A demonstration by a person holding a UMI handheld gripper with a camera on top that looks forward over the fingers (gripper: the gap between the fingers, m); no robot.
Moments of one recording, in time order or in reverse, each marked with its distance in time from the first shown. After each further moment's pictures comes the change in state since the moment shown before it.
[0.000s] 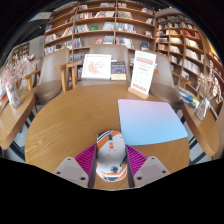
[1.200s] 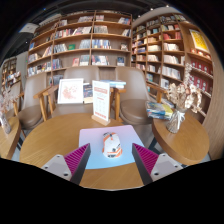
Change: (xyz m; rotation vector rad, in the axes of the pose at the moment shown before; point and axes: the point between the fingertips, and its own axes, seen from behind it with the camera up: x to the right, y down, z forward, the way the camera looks) arm 0.144 -0.089 -0.049 0.170 0.160 0.113
